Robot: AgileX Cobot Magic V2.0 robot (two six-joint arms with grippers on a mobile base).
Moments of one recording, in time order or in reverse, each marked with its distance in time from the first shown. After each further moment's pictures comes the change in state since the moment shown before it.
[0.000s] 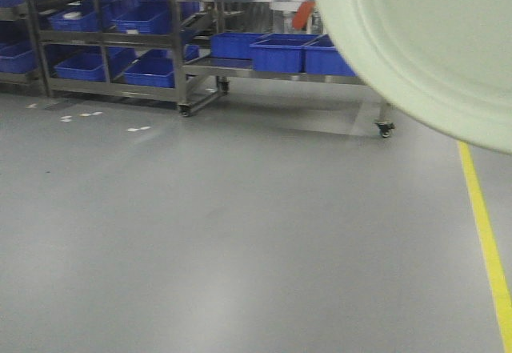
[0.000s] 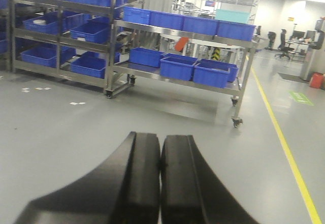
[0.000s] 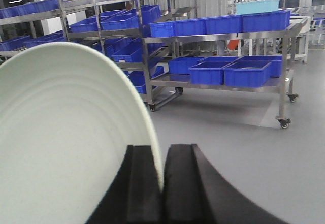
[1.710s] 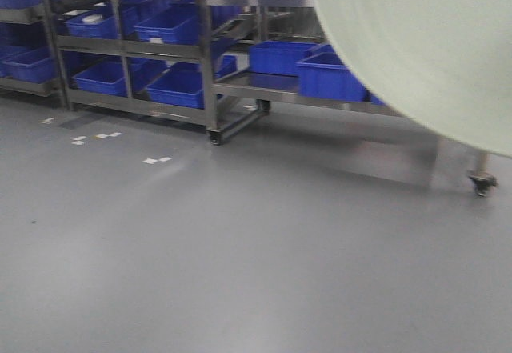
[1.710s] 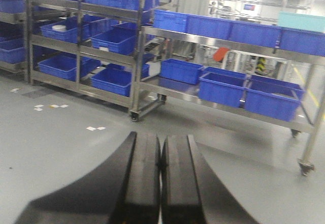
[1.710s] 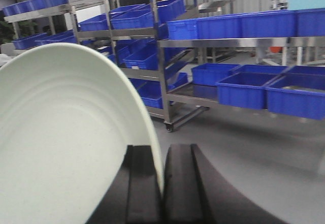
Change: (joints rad) left arm 0.000 0.000 0.000 0.000 0.000 0.000; right arm 0.000 0.000 0.000 0.000 -0.002 0.000
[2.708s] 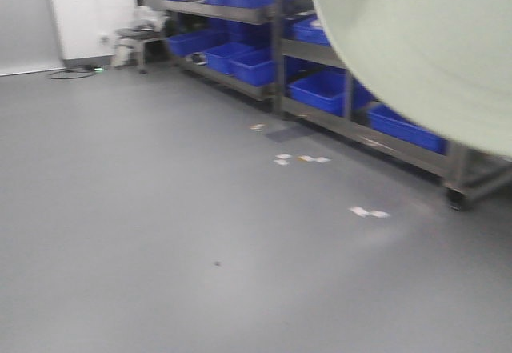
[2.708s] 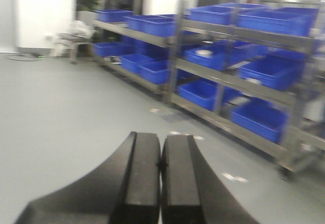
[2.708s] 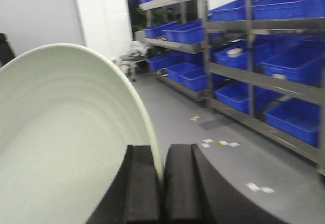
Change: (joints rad) left arm 0.000 0.000 0.000 0.000 0.000 0.000; right arm 0.000 0.000 0.000 0.000 0.000 0.000
